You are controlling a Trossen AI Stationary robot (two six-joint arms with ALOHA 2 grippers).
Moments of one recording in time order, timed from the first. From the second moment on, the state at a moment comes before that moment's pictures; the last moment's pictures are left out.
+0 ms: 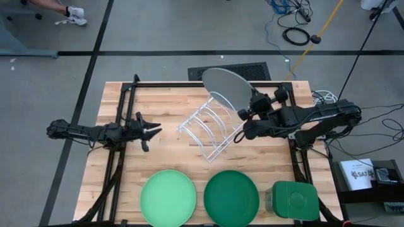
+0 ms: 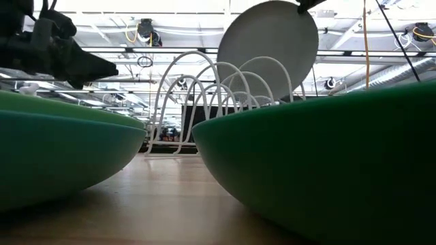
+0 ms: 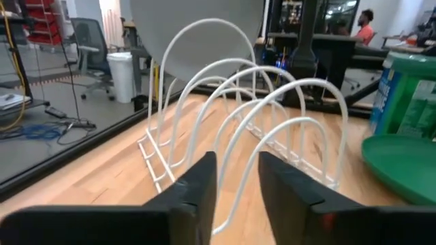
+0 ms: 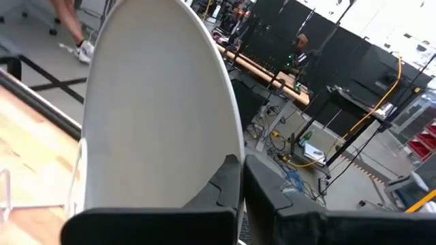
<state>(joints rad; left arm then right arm) -0.14 0.13 0.01 0.07 -0.41 -0.07 0.20 1.36 1.38 -1.15 1.37 0.71</state>
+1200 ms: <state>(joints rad) -0.14 0.14 0.01 0.10 -0.43 -0.06 0.17 1.62 1.38 -1.38 1.15 1.02</state>
